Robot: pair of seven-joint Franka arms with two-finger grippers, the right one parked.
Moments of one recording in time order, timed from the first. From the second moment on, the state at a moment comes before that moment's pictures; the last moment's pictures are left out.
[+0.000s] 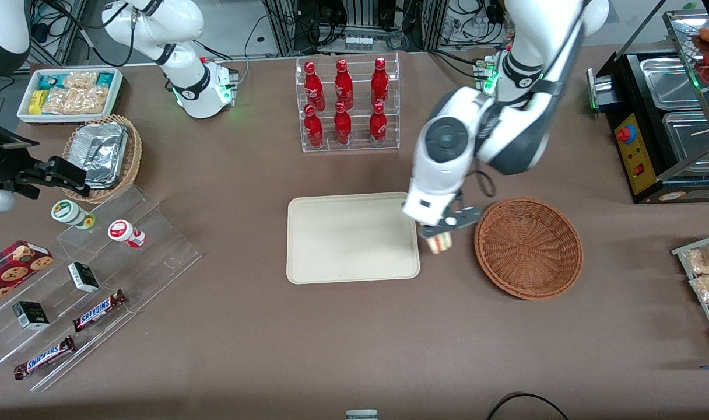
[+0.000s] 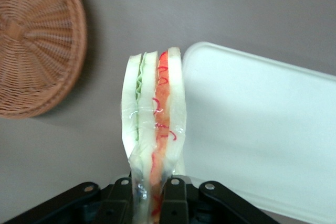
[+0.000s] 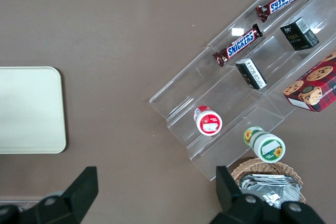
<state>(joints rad) -0.59 0.39 -0.06 -1.63 0.04 1.92 -0.94</state>
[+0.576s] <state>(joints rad) -0.75 0.60 -0.06 -1.47 0.04 1.99 -0.94</state>
